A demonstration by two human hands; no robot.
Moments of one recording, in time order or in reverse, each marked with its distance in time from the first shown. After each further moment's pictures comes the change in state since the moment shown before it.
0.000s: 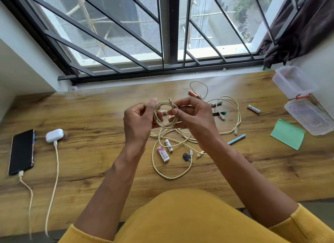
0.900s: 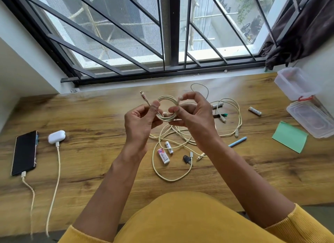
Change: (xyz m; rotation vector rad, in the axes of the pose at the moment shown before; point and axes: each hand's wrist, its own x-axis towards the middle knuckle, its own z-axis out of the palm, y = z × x) left_hand 0.000 0.004 0.004 -0.165 -0.028 -0.092; right_hand 0.003 -0.009 0.004 0.088 0.024 -0.036
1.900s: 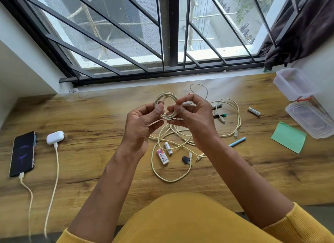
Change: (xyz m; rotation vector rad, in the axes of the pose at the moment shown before) left_hand -0.005 0.015 -0.001 -0.117 -0.180 -0.147; right_hand 0.001 -0.007 0.002 0.087 0.040 0.065
